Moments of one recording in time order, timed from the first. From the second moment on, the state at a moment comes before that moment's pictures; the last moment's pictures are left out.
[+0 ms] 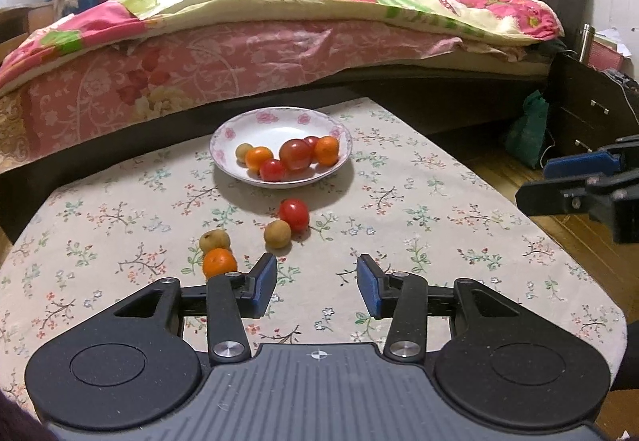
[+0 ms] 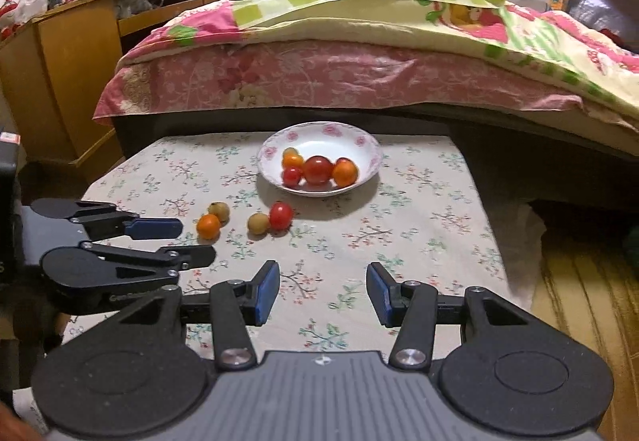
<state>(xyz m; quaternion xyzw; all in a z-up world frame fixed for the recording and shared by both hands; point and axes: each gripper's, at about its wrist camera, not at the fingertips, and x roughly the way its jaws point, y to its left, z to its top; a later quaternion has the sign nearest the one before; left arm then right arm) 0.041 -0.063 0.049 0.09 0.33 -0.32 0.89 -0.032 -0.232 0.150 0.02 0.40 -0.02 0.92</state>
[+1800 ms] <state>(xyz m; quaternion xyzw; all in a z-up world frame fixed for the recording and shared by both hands) 0.124 -0.068 -0.022 0.15 0.37 -0.24 0.89 0.137 -0.221 0.018 0.03 0.42 0.09 0.90</state>
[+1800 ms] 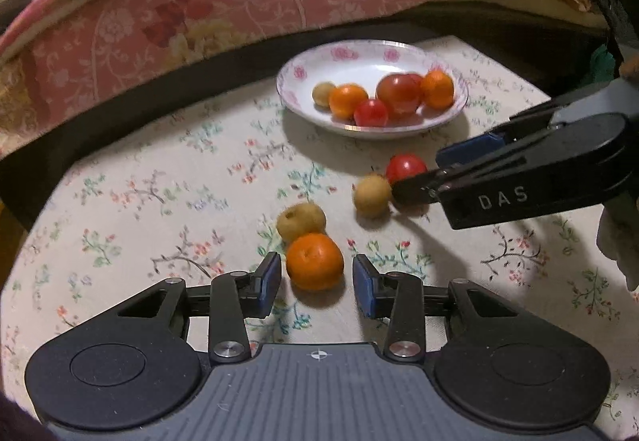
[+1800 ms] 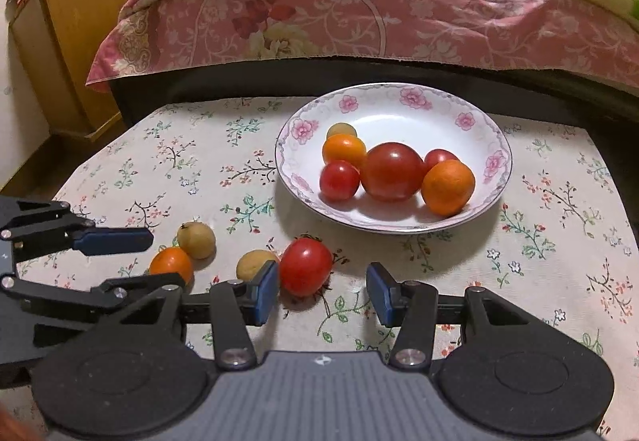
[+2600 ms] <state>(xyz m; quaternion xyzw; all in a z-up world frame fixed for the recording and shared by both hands) 0.097 -0.084 -0.019 0.16 0.36 -0.30 0.87 0.109 -0.216 0.028 -0.01 0.45 0.10 0.89</state>
